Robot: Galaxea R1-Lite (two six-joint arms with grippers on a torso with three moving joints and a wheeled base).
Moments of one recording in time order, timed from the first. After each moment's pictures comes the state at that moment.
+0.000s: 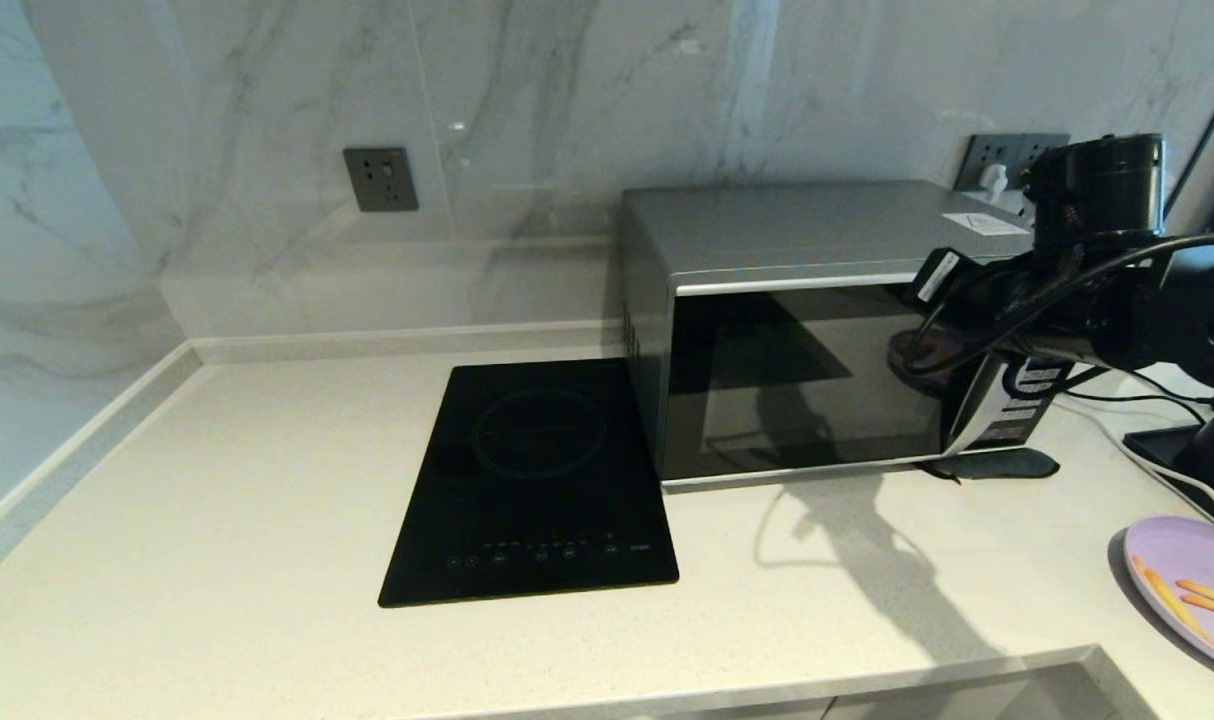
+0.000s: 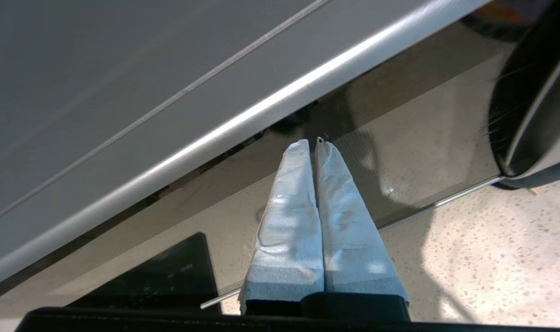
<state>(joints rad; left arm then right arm) 0.00 0.00 0.00 -0.01 0.02 -0.07 0.23 1.77 -1.35 -0.09 -0.27 0.60</state>
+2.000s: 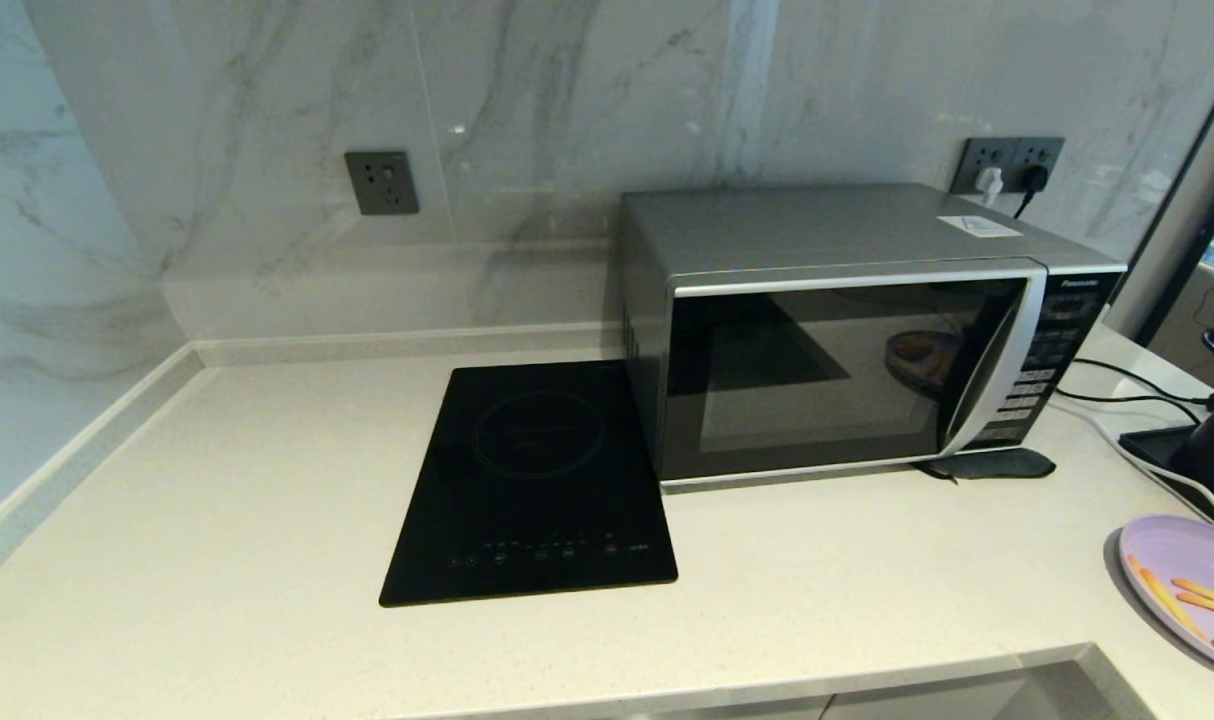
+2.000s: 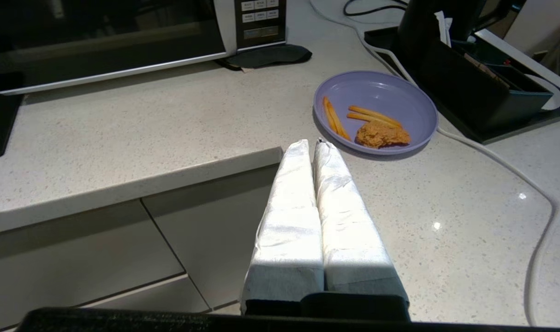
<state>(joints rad) 0.00 0.00 0.00 -0.01 0.02 -0.07 0.01 0.08 -0.57 0.60 -0.29 0.08</state>
